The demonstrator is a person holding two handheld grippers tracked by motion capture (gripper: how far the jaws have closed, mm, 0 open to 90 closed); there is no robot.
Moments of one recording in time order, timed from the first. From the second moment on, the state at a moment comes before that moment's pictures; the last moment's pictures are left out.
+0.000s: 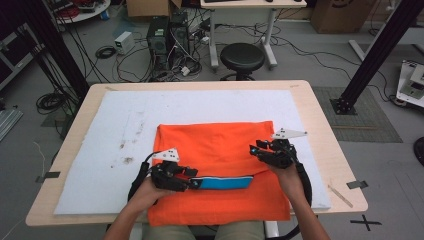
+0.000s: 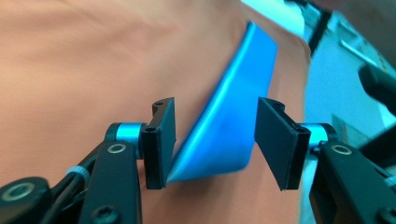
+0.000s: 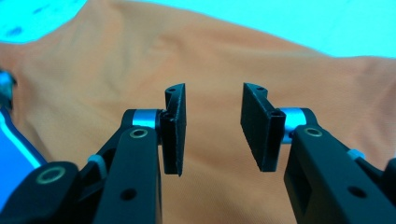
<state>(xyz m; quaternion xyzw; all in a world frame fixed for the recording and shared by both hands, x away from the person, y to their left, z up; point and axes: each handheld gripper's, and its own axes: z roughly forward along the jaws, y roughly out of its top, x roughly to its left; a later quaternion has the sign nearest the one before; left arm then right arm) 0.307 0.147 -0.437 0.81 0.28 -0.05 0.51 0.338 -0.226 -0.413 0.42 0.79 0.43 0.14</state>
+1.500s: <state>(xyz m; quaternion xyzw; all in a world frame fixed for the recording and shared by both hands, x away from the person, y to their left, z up) 0.280 0.216 -0.441 0.75 0.45 0.12 0.47 0.285 -0.280 -0.438 0.45 0.79 0.37 0.19</state>
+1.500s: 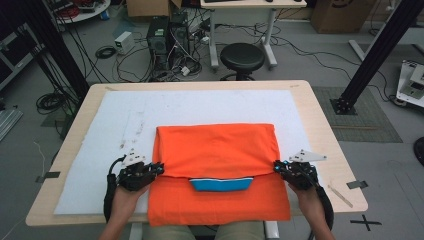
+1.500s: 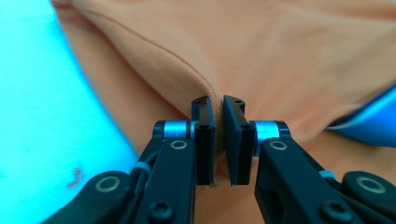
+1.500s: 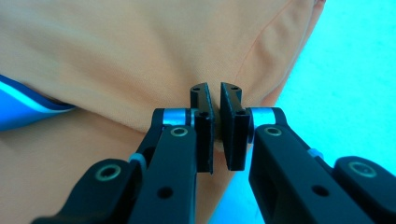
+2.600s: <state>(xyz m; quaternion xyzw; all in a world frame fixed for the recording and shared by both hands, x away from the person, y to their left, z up) 0.283 0.249 -0.433 0.72 0.48 0.12 0.49 0.260 -0.287 -0.423 0.46 0.76 0.42 0.18</state>
